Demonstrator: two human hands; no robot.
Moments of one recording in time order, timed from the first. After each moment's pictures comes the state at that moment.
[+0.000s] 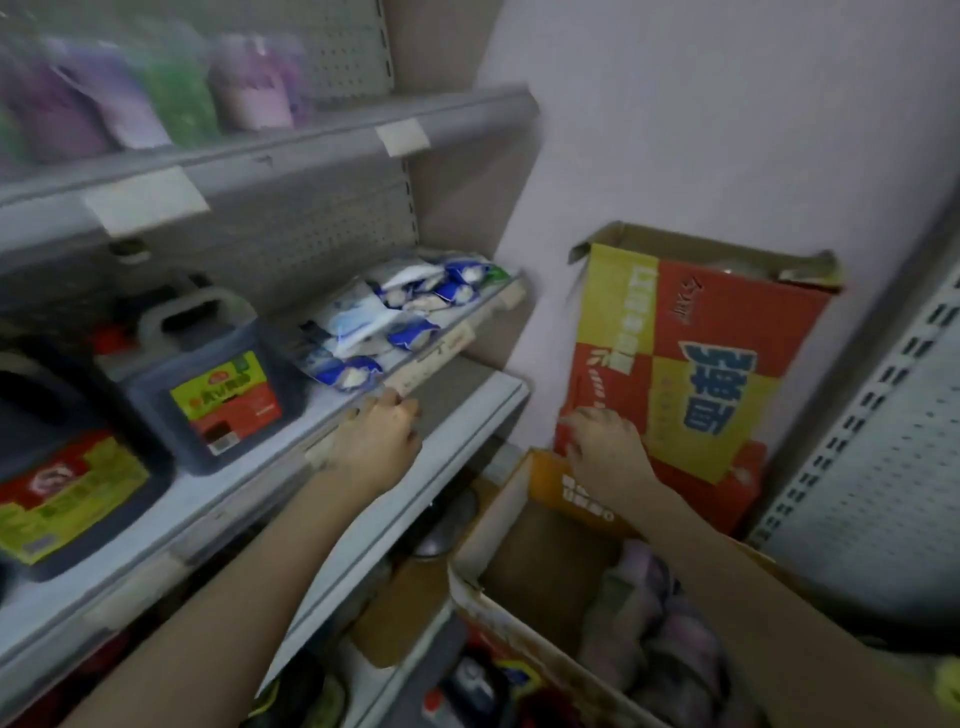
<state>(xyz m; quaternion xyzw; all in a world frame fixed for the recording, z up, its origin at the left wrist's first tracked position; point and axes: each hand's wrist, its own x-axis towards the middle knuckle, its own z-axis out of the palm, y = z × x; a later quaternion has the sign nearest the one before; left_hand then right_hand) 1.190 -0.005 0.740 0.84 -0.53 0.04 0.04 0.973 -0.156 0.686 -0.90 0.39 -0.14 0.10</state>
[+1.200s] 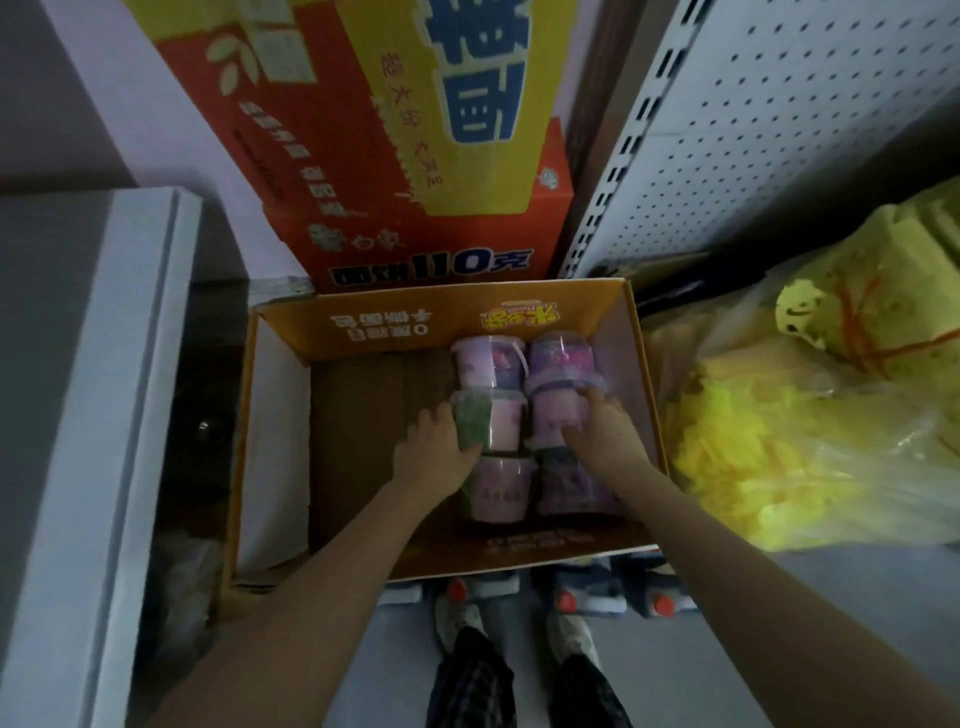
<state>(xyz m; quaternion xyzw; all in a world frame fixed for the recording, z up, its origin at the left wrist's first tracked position) 1.020 -0.189 0.374 0.66 -0.65 -0.36 -0.09 0.813 -0.176 0.390 -0.51 0.78 -0.01 0.37</state>
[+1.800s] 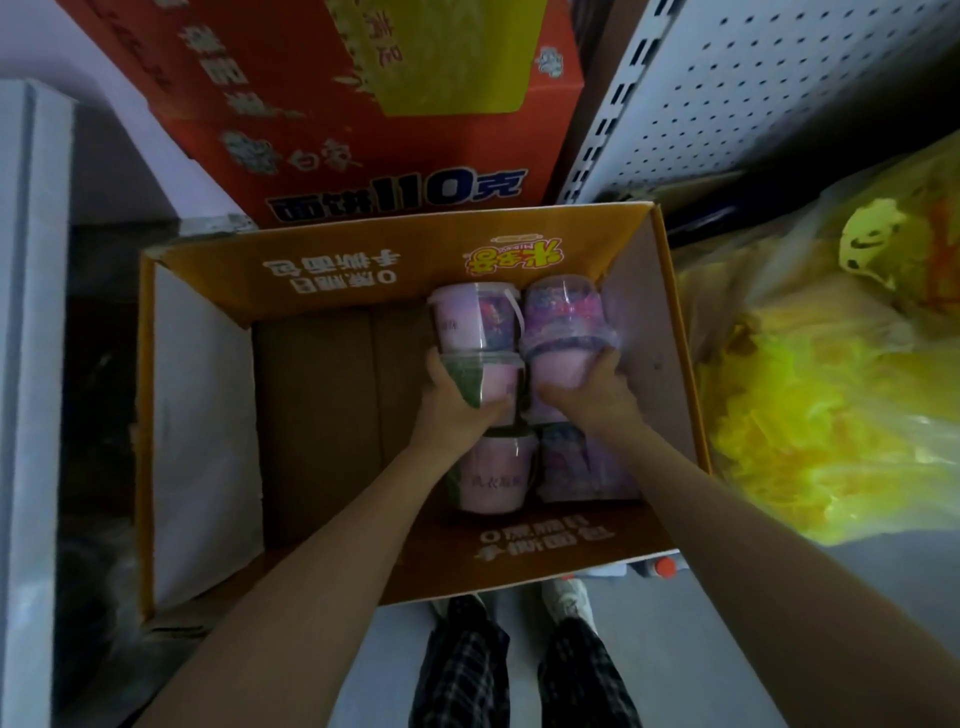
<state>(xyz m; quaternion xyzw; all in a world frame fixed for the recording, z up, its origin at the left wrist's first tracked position) 0.985 -0.207 0.282 0.69 -0.46 -0.55 0.10 0.810 -0.199 0.310 -0.32 0.83 -0.03 0.45</state>
